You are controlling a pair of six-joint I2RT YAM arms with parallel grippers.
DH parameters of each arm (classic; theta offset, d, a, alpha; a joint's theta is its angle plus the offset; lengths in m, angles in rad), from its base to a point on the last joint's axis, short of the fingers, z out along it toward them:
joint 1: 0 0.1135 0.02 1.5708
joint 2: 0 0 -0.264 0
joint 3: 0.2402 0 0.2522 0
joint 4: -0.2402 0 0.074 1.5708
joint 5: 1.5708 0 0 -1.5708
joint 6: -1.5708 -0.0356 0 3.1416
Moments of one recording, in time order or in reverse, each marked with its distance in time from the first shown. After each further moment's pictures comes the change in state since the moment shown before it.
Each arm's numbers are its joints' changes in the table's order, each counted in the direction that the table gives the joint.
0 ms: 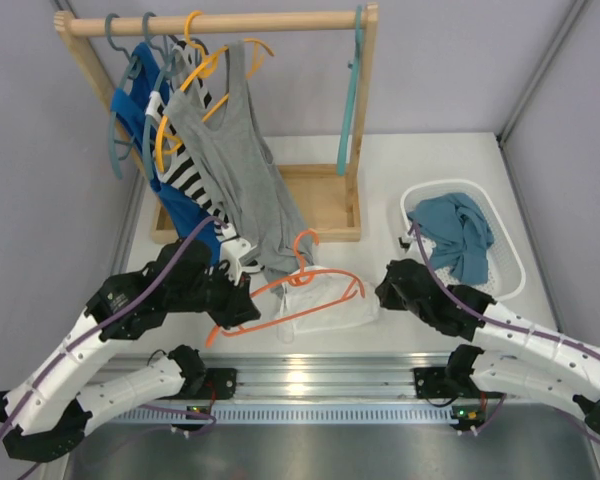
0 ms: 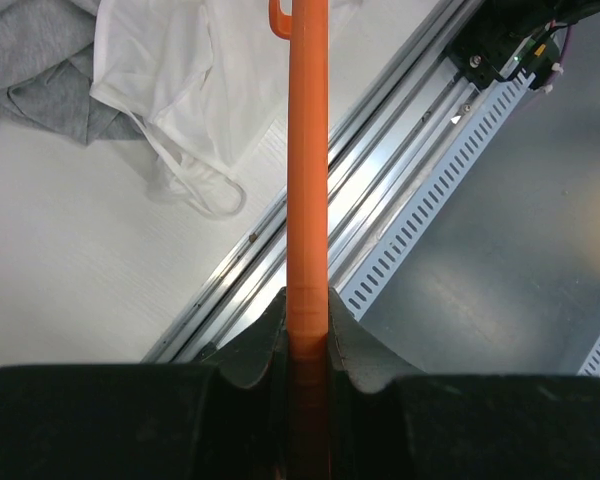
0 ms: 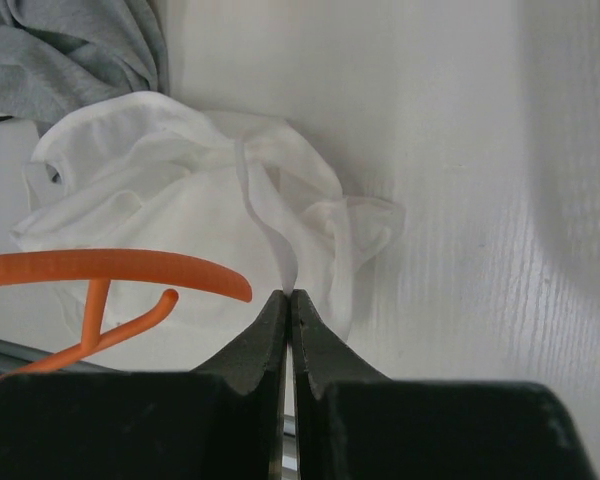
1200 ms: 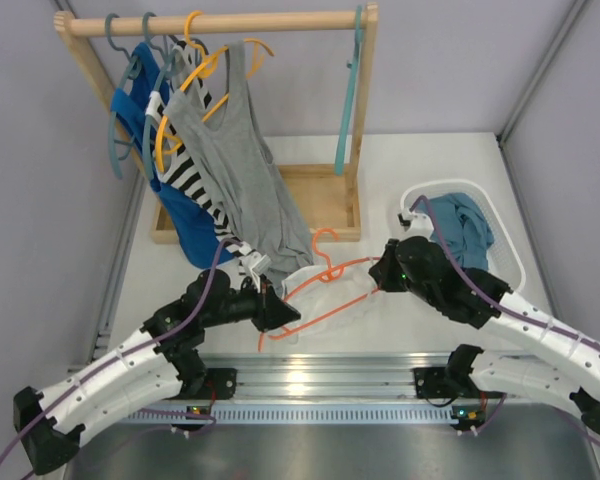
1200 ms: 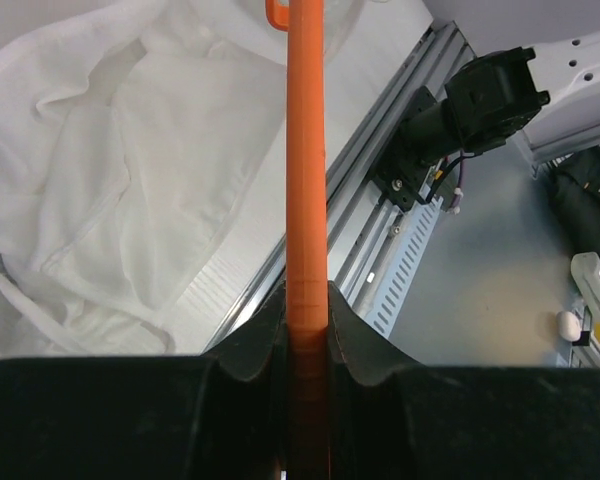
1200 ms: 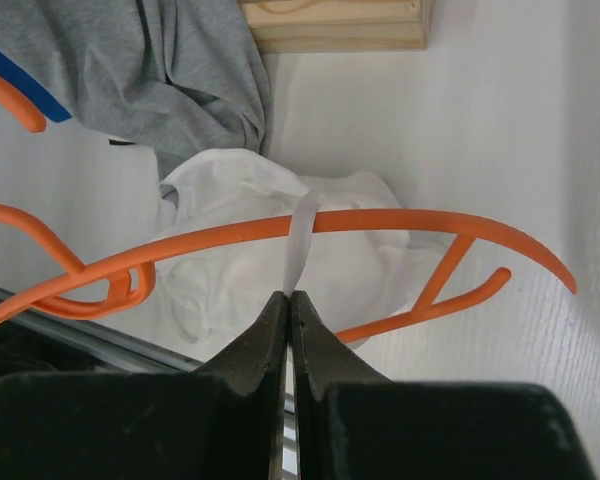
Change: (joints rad) left arm -0.010 0.163 -0.674 0.893 0.097 0.308; right arm -0.028 -0.030 0.247 -0.074 -0.061 0.089
